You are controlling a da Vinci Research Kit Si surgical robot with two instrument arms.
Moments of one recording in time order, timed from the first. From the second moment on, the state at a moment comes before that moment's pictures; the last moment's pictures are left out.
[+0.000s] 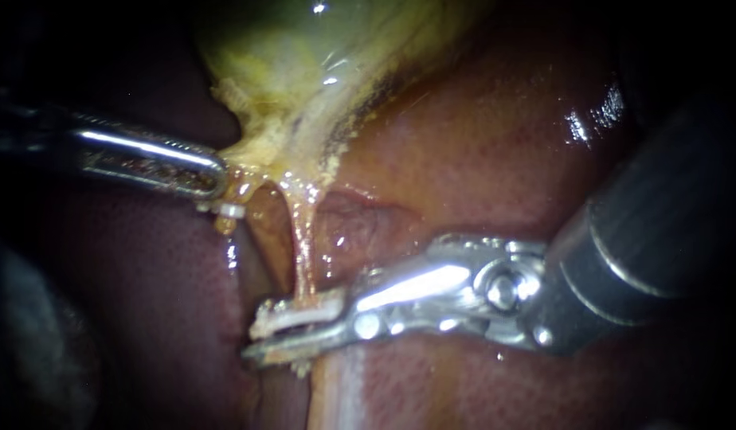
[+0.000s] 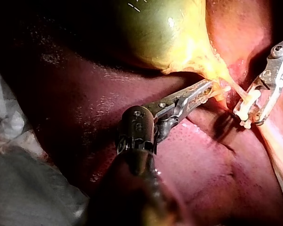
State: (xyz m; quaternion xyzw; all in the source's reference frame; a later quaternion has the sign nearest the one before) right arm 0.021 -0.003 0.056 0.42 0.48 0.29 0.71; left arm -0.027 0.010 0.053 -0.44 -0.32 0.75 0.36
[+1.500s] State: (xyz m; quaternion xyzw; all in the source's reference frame) right arm 0.004 0.002 0.052 0.25 0.54 0.14 0.79; left arm -0.028 0.010 0.055 -0.44 -0.31 0.76 0.36
